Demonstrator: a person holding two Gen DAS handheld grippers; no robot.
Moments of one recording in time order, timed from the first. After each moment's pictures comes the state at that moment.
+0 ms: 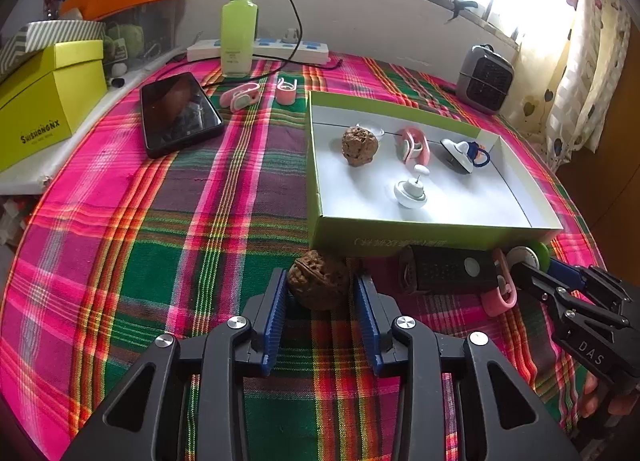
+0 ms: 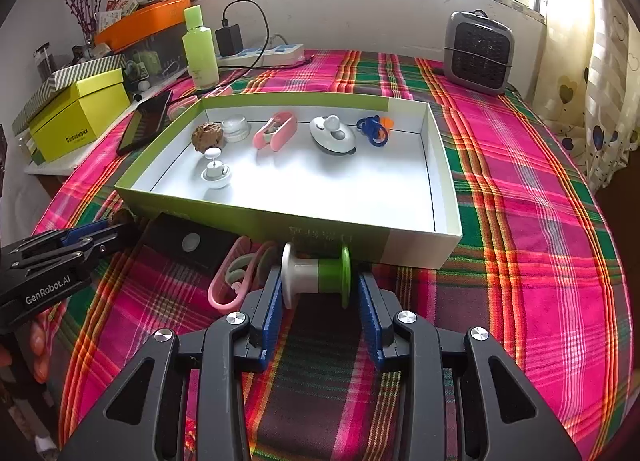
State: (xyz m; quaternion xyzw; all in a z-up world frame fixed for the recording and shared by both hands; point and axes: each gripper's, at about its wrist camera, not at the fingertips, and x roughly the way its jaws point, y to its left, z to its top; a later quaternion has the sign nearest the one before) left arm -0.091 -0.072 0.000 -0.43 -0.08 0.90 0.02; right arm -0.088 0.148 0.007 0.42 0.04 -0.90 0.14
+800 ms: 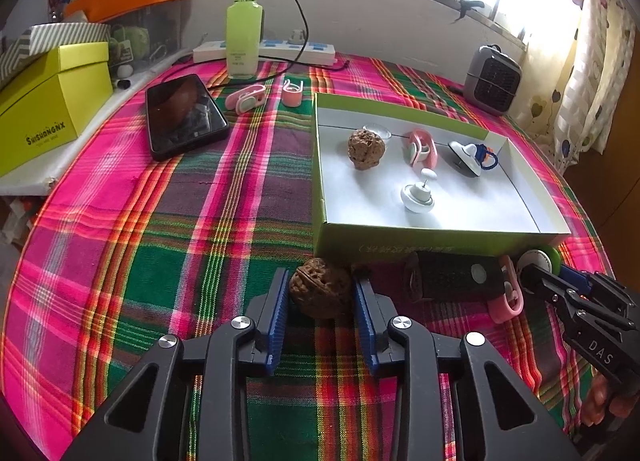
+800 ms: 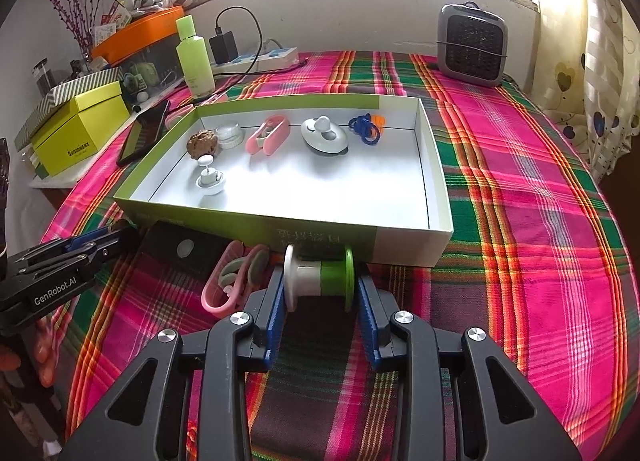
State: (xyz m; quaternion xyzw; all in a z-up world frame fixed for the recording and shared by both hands) left arm -0.095 -0.072 0.000 -0.43 -0.07 0.90 0.00; right arm -0.089 0.157 0.007 0.42 0.01 -0.90 0.14
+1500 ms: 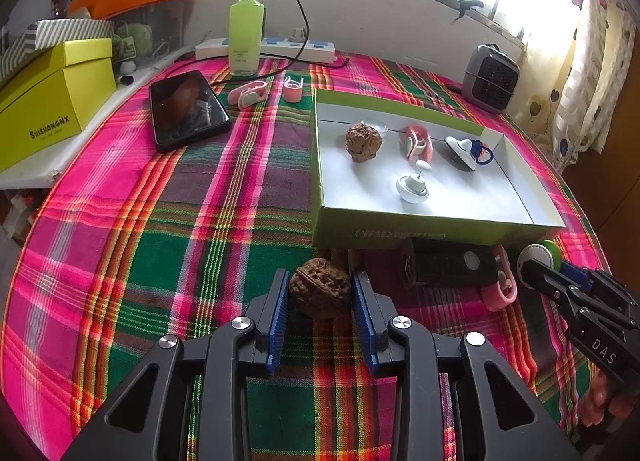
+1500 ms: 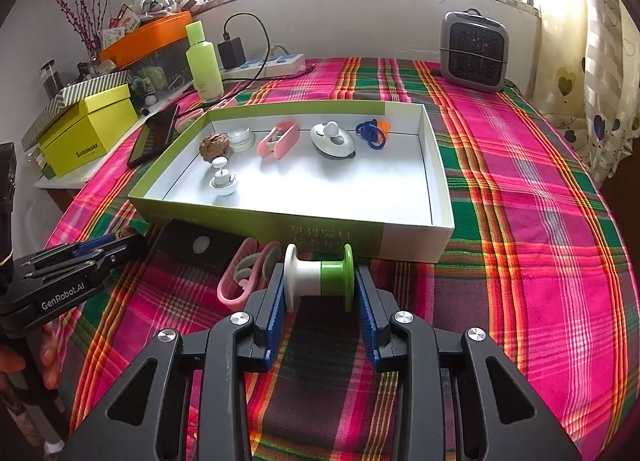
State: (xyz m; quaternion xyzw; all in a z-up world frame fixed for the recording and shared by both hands) left arm -0.088 -0.071 -0.001 -0.43 -0.07 0.90 0.01; right arm -0.081 0.155 0.012 0.41 0.01 -0.90 0.15
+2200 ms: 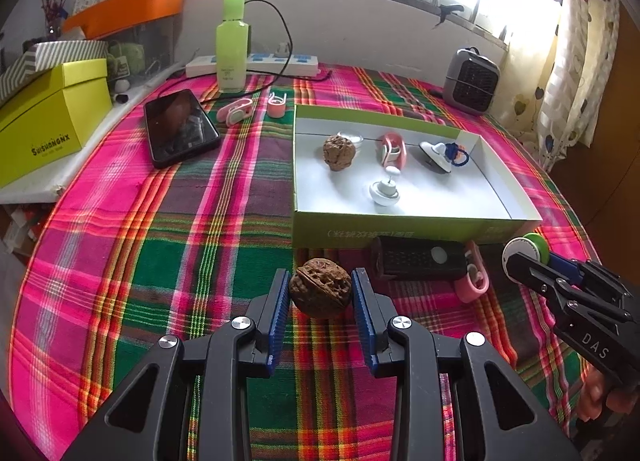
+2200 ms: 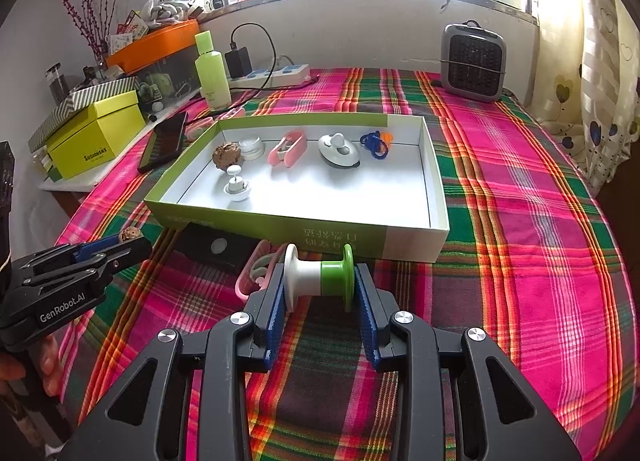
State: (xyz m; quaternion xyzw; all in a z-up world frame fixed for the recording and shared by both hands) left arm -0.069 -0.062 0.017 -0.41 -0.06 0.91 0.02; right arm -0.069 0.154 0.024 0.40 0.01 -0.91 0.15
